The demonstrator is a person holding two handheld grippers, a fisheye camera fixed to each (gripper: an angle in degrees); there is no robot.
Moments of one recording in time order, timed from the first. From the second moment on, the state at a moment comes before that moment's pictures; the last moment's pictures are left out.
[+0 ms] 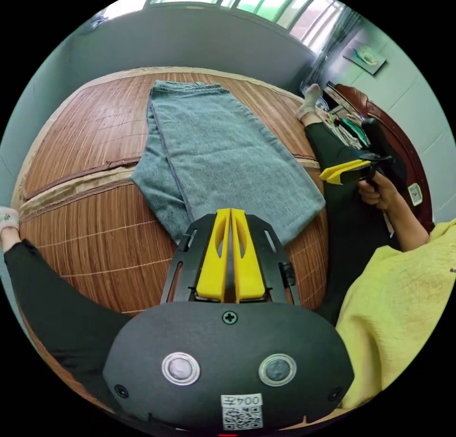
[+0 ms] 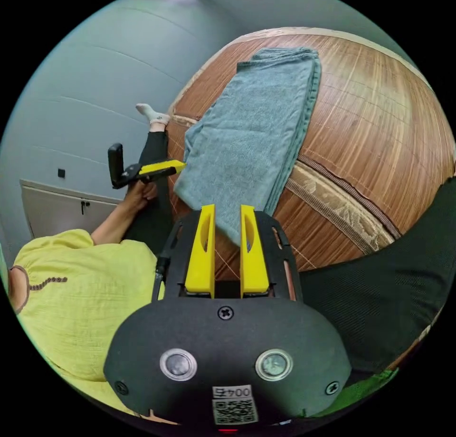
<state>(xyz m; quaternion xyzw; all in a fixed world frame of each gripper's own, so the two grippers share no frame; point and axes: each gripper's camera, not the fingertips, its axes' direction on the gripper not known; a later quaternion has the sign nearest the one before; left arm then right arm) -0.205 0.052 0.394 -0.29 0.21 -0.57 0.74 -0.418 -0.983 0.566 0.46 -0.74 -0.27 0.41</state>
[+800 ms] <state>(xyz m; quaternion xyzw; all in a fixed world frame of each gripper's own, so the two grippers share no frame) -0.134 -0.115 0.402 -0.36 0.26 -0.24 0.86 -0.457 -0.850 0.526 0.57 -0.62 -0.24 0.47</state>
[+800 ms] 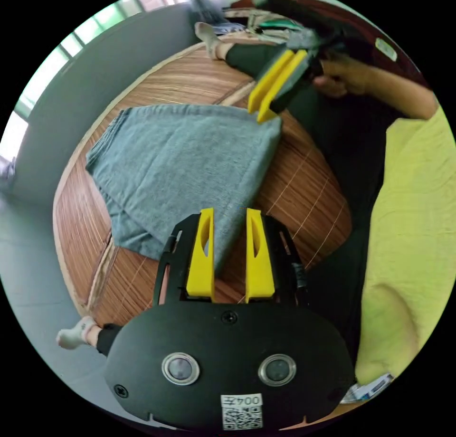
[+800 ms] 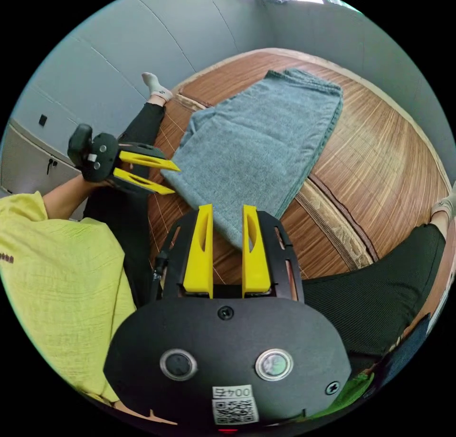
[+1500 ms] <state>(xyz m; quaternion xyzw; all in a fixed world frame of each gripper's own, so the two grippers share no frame) -0.163 -0.087 0.413 -0.33 0.34 -0.28 0.84 -0.552 -0.681 0.405 0.72 -0.31 -0.23 0.57</state>
